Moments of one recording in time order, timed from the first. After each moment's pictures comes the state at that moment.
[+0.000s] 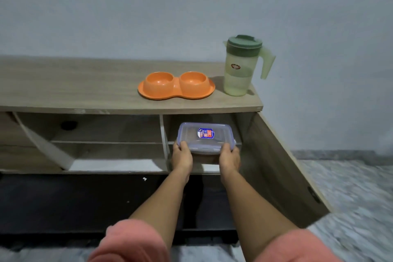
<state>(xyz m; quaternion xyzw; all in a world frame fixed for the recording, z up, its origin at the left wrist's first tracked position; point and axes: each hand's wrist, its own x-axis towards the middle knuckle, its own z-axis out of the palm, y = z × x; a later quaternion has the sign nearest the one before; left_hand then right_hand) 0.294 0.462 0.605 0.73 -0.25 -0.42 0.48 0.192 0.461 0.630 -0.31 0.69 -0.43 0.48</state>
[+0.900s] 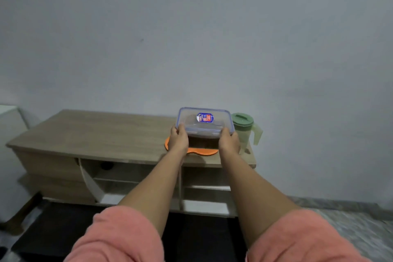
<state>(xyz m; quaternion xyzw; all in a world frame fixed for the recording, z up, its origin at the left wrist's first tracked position) 0.340 0.502 0.914 0.69 -0.31 -0.33 0.57 0.223 0.493 0.925 -0.41 0.60 -0.51 0.47</state>
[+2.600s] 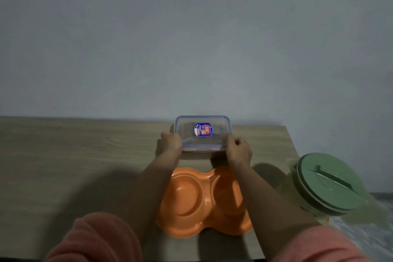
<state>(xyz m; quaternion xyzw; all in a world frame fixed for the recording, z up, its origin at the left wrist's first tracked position) 0.521 0.069 0.694 0.83 -0.22 -0.37 0.37 0.327 0.095 0.757 -0.43 0.72 -0.35 0.42</state>
